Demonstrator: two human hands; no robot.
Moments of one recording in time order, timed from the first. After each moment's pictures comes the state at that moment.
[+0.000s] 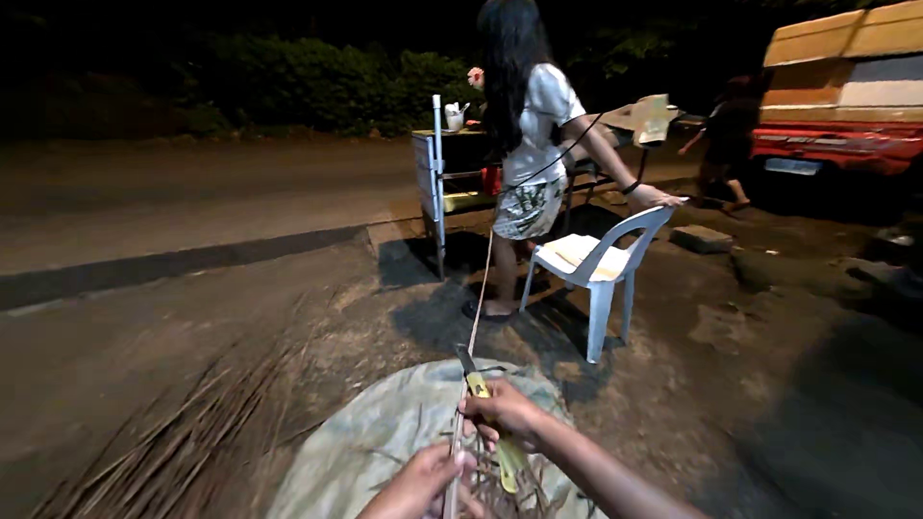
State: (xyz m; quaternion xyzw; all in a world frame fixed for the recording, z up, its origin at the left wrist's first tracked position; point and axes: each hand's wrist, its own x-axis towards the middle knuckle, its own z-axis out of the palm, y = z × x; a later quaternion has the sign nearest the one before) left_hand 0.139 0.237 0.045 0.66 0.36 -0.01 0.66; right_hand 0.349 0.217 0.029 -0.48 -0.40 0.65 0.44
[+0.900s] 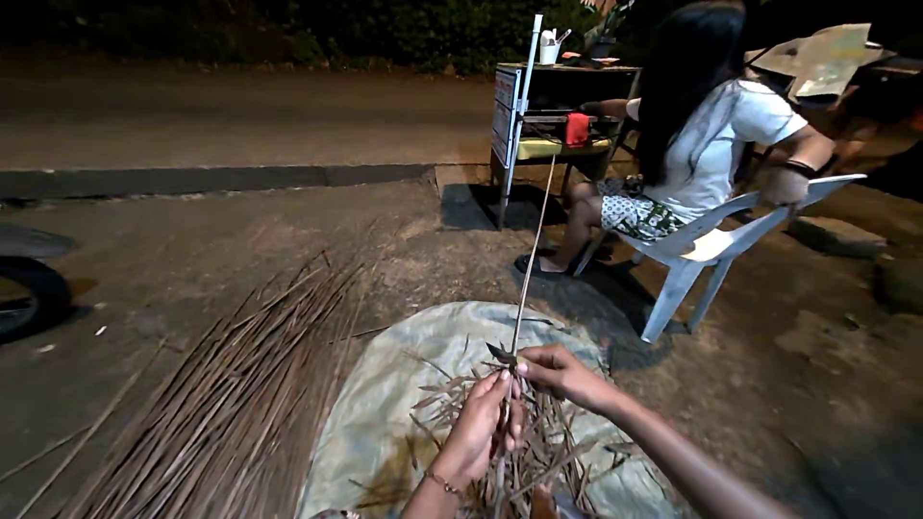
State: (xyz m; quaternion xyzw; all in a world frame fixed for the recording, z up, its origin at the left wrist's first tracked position) left_hand 0.149 0.202 0.021 0.43 0.38 0.29 0.77; right_hand 0.344 0.212 0.014 -0.42 -0.63 0.54 0.37
